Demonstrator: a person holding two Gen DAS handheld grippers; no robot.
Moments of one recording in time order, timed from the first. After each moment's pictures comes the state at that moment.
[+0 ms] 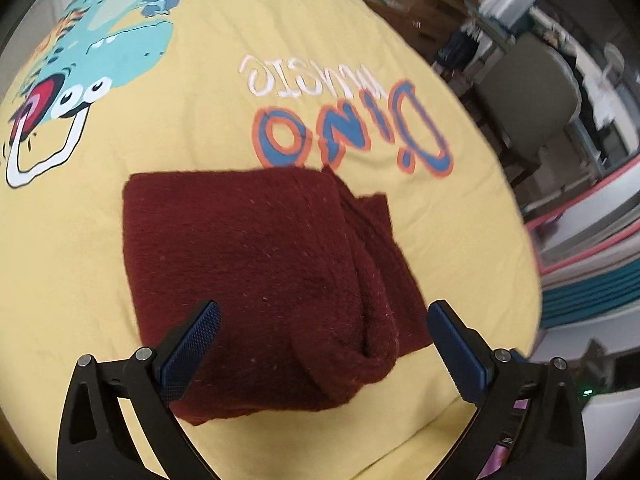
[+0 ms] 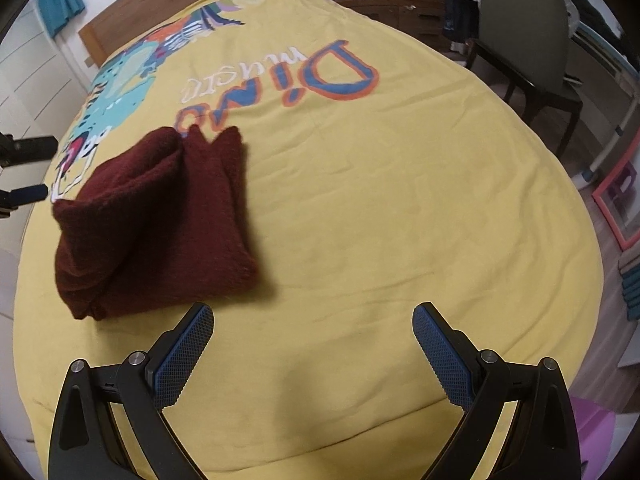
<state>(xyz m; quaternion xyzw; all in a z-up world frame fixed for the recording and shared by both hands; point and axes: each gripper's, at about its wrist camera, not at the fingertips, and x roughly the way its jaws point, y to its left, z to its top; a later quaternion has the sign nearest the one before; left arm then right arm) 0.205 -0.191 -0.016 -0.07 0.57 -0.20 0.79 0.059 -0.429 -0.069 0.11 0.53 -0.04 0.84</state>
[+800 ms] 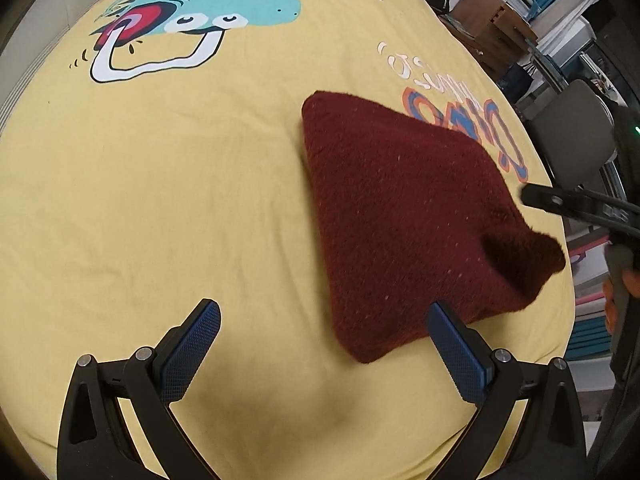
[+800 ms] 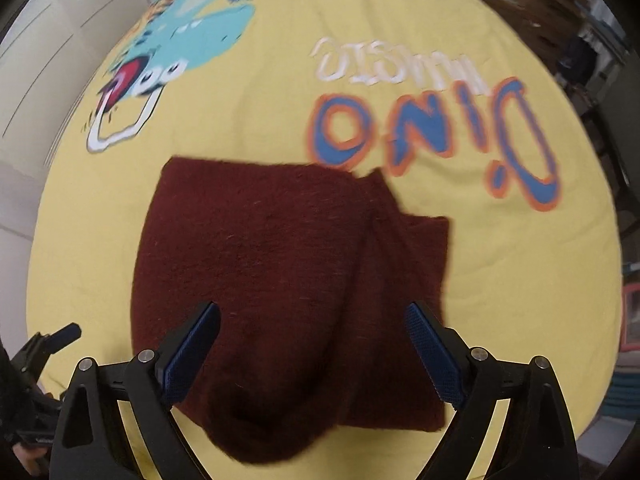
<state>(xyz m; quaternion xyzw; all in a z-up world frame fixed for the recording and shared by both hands) 0.137 -0.040 -0.061 -0.10 0.58 -0.12 0.80 0.246 -0.268 -0.059 0.02 0.62 0.10 0.78</state>
